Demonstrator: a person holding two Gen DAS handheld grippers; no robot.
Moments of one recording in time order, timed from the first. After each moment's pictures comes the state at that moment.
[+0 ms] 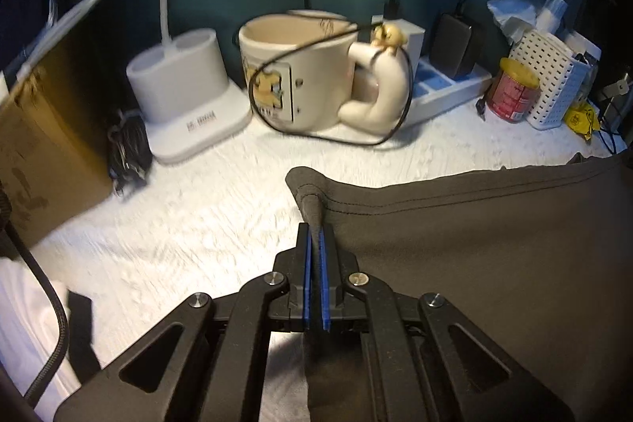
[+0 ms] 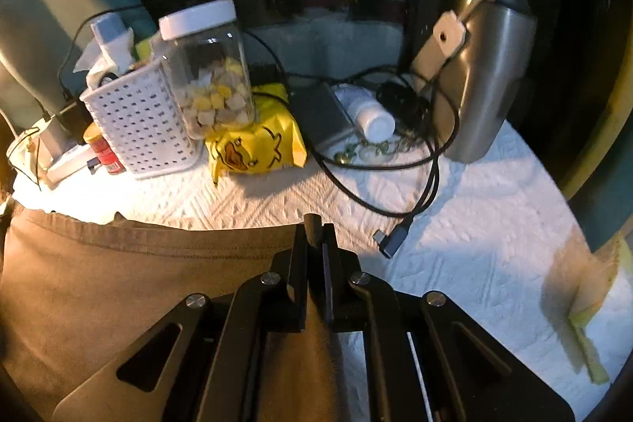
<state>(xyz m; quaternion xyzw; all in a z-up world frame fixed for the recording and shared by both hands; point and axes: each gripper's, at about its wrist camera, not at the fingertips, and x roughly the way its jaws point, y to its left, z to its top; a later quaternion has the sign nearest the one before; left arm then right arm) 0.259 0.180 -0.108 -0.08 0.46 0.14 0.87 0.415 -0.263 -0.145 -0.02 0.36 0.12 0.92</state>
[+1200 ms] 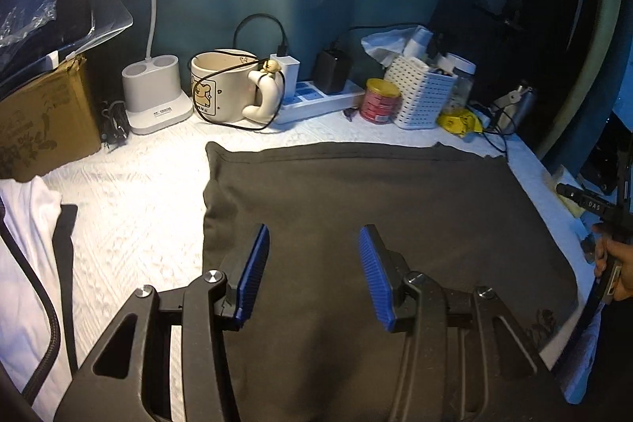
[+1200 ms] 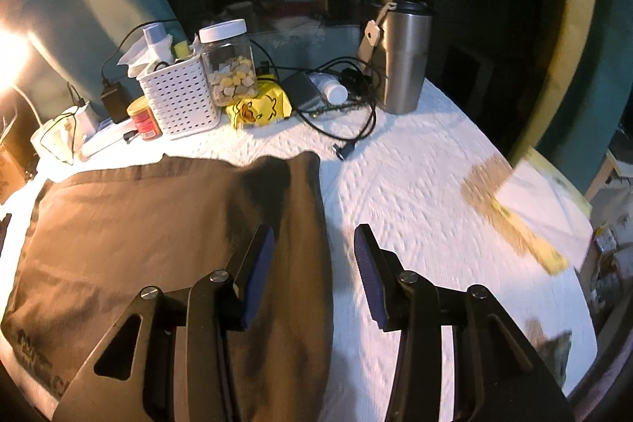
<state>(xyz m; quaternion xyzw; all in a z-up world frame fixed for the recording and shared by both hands) 0.143 0.094 -0.041 -0.14 0.39 0.04 0.91 0.267 -0.310 -0.114 -0.01 0.35 0.09 0.93</state>
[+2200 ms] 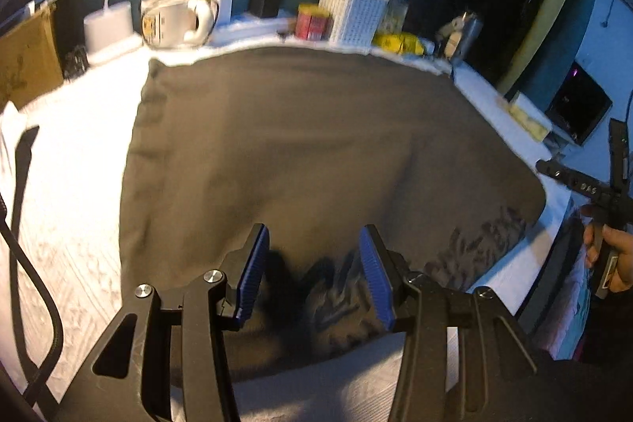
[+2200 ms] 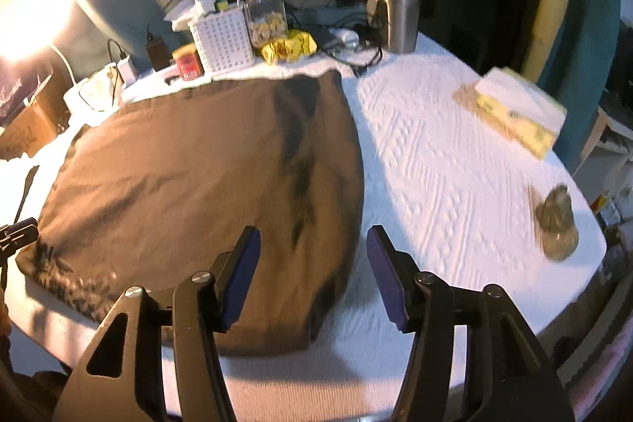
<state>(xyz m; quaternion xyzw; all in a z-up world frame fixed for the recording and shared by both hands) 0.080 0.020 -0.090 -0.12 0.44 -0.03 0.89 0.150 -0.303 -0.150 0.00 0.38 0.10 0.92</state>
